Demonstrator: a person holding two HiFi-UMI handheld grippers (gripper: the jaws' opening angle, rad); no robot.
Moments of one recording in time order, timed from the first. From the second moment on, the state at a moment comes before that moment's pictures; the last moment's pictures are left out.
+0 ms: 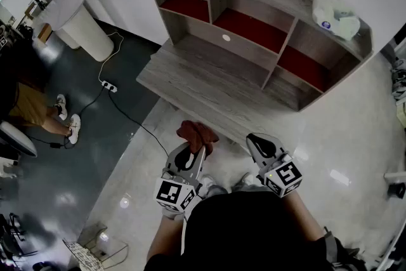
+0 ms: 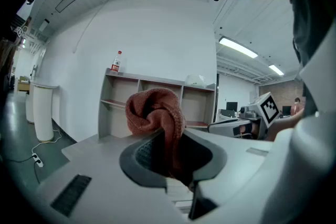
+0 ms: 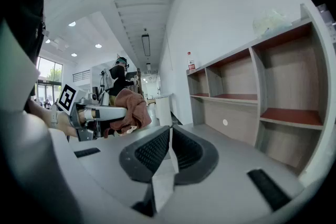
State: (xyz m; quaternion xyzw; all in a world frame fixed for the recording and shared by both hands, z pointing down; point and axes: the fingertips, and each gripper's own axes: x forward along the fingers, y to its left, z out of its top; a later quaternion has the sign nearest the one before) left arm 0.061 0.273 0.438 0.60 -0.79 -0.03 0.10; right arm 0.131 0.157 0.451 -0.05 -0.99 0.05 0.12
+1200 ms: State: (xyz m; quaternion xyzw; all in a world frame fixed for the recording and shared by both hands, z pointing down) left arm -0.036 0.275 0.455 0.60 -0.79 -0.04 0.13; right arm 0.032 0.152 0.463 -0.01 -0.99 0.07 0.12
